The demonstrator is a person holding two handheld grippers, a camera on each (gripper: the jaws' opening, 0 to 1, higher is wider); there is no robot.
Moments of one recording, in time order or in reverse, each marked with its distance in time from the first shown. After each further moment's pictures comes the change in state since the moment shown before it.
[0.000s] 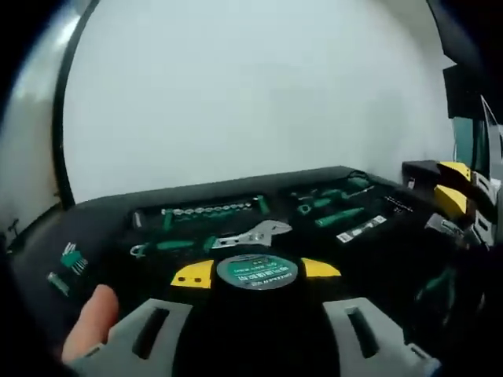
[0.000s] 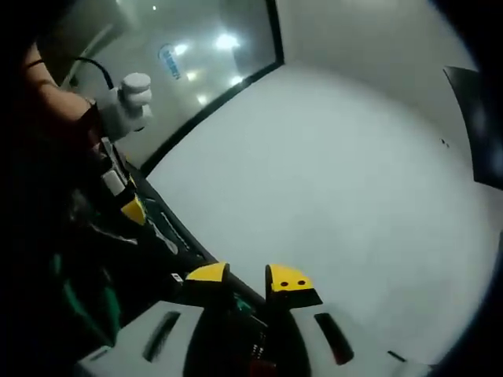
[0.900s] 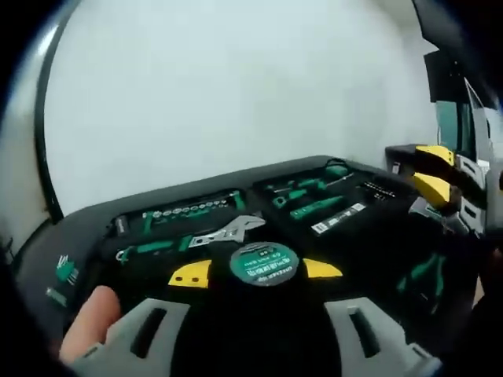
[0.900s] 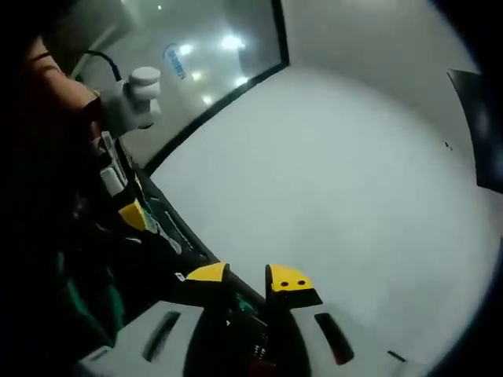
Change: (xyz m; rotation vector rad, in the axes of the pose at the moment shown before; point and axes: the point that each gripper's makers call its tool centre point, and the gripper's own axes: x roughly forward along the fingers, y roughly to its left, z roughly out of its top) left arm -0.015 -0.007 0.001 0.086 0.048 -0.056; right arm -0.002 0.004 0.002 -0.017 -0.005 0.021
